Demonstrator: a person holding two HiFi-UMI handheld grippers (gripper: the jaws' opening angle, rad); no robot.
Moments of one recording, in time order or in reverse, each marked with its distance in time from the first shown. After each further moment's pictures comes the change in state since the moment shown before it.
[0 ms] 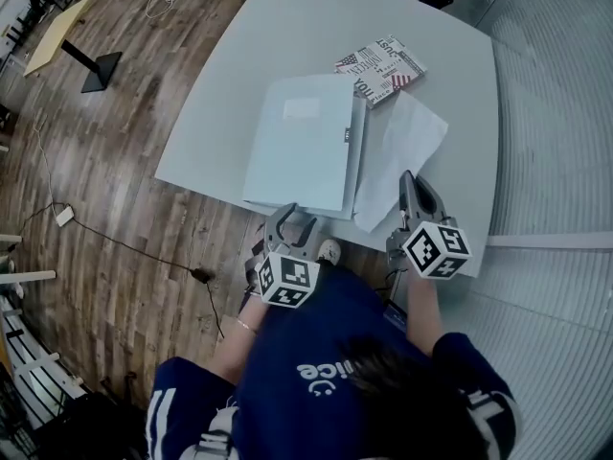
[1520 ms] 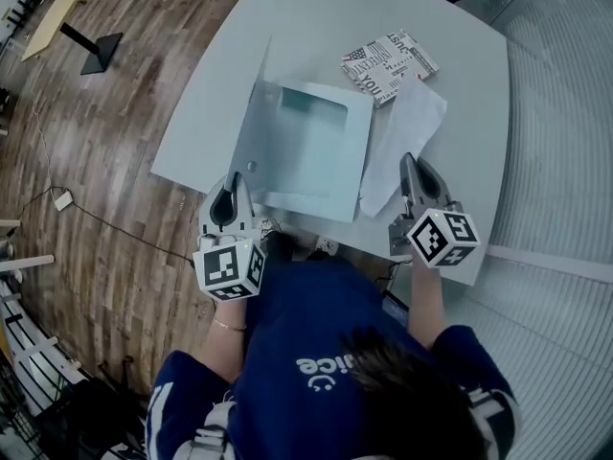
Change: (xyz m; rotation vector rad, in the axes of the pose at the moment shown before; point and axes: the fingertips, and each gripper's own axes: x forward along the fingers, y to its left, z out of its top) left arm -0.062 0.165 0.055 -0.471 -0.330 0.417; right arm 0.055 0.005 0.026 -0.023 0.038 0.095
